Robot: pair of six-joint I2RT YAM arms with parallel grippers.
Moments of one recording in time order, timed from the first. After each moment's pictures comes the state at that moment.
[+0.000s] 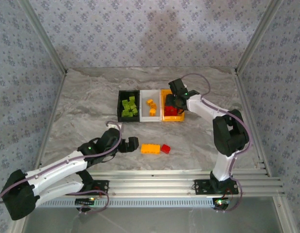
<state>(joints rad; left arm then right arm) -0.86 0.90 0.47 -0.33 -0.12 -0.79 0.46 1.82 1.33 -0.50 0.18 0.56</state>
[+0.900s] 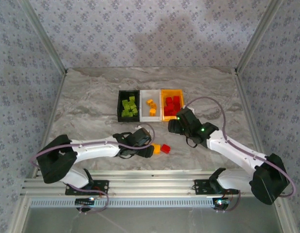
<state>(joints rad) -1.04 1.47 0.75 -0.37 -0.16 -0.64 0.68 1.16 0.79 -0.50 0.24 0.65</state>
